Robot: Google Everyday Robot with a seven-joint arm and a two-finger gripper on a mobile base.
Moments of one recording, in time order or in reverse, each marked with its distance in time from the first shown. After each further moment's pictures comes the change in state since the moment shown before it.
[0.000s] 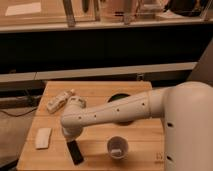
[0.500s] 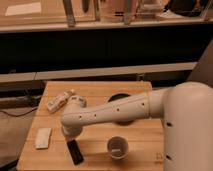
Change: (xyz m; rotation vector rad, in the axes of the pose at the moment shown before) arm 0.006 -0.003 0.004 0.015 -0.007 0.012
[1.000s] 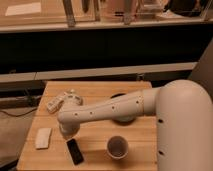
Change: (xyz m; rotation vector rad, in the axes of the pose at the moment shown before) arm 0.015 -0.009 0.009 -0.010 -0.008 -0.025
